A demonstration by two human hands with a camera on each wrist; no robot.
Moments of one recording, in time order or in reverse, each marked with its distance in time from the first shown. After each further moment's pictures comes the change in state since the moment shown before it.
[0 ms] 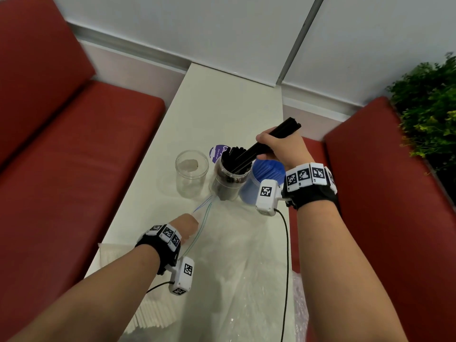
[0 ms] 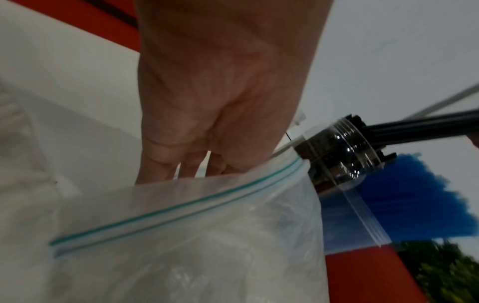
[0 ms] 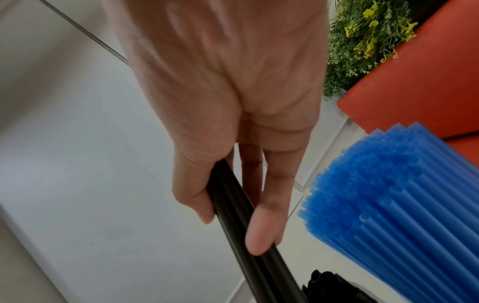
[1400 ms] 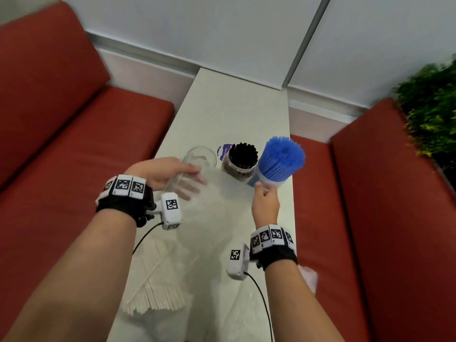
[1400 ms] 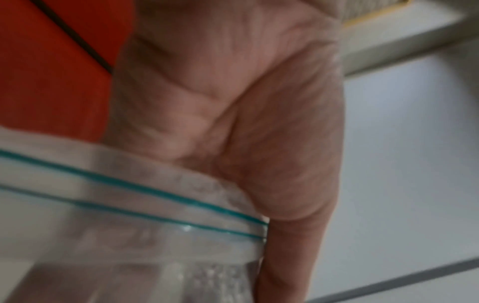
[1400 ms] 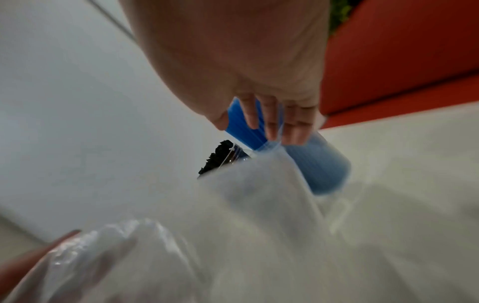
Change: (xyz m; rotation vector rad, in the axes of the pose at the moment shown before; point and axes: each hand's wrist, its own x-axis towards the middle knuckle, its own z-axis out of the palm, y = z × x) left_hand -0.070 0.065 -0.122 -0.196 -0.494 0.328; right_hand -0.101 0.115 0.064 -0.134 0.353 0.166
